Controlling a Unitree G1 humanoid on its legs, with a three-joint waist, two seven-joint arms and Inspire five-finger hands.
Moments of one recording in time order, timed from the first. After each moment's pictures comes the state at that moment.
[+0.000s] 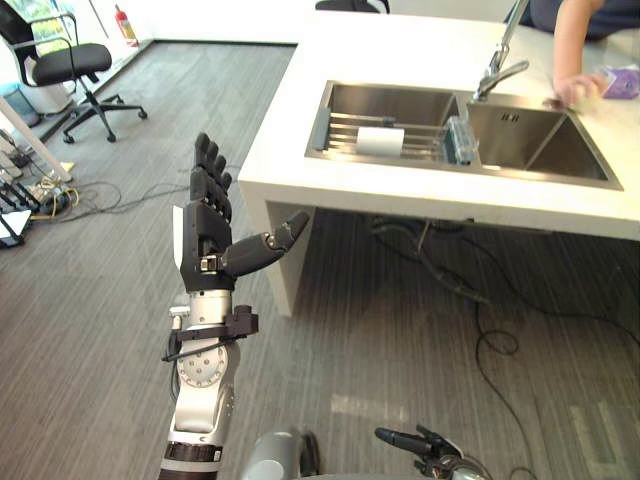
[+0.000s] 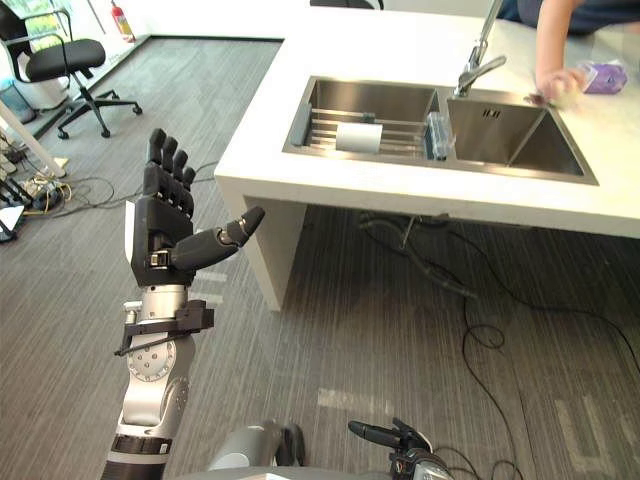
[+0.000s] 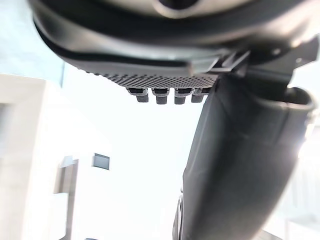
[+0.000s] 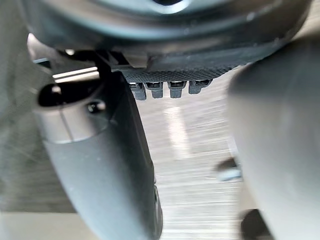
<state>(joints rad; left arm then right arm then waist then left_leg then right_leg) -0.01 0.14 -0.04 -0.20 -0.13 -0.38 0.13 0.08 -0.10 -0.15 1.03 0.26 0.07 0.02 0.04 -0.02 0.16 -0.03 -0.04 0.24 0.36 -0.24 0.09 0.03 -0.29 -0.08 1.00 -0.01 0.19</state>
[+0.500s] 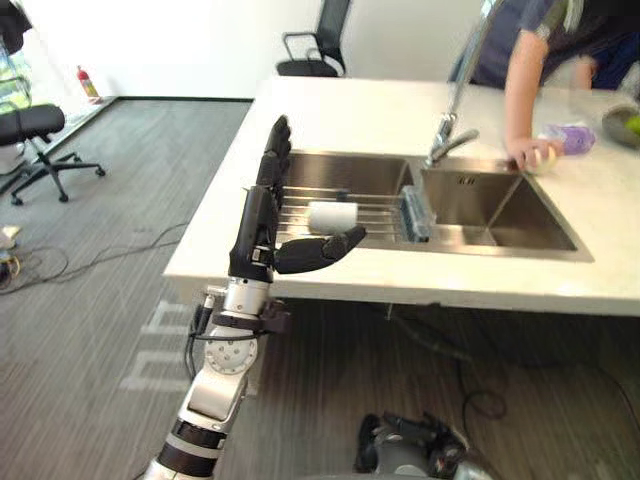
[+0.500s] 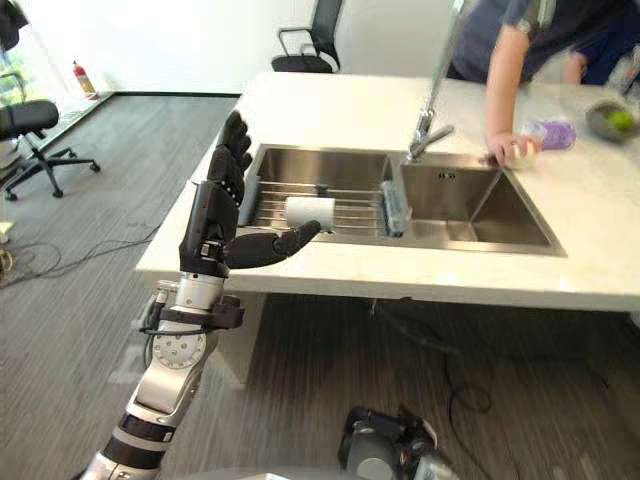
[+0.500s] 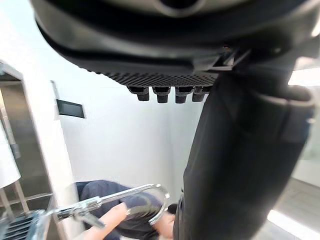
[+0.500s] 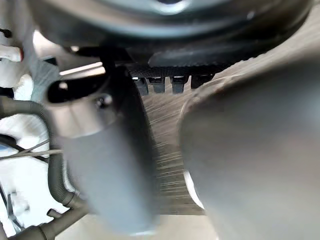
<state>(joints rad) -0.10 0.19 -0.26 -0.19 0.01 -0.29 0.16 0.07 -0.10 -0.17 0.97 0.22 0.07 0.08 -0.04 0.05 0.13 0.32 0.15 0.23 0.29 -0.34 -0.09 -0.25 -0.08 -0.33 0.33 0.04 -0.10</state>
